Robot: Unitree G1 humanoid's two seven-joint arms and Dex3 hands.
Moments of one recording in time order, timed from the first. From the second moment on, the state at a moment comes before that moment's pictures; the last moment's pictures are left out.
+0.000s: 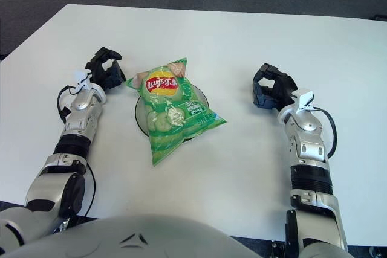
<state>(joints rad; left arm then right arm) -0.47 0.10 0.15 0.56 -0.12 -0.22 -0.04 -0.20 -0.44 -0.22 0.25 0.21 0.08 0.28</state>
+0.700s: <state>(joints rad) -0.47 0.08 0.16 0.58 -0.07 -0.32 0.08 -0.20 -0.37 -0.28 0.27 0.26 0.03 0.25</state>
